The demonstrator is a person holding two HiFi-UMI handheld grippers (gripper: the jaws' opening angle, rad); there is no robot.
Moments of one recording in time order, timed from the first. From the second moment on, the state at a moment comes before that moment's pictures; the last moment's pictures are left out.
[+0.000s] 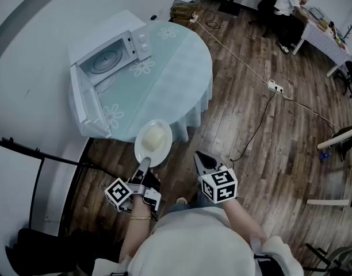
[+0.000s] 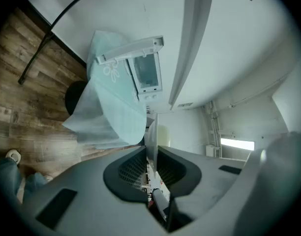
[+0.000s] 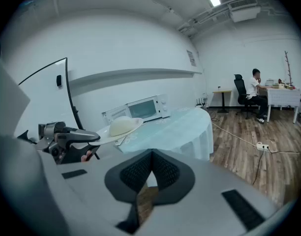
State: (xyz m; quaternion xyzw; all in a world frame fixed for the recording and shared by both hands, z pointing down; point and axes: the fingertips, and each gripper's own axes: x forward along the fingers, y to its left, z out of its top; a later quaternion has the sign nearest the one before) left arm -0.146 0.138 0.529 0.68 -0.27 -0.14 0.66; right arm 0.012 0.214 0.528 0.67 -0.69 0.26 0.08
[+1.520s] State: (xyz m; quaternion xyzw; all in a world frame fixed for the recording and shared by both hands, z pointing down) left arm -0.229 0.162 0.503 0.70 -0.26 -0.18 0.64; right arm -0.091 0.236 0.494 0.64 -0.73 0.21 0.08
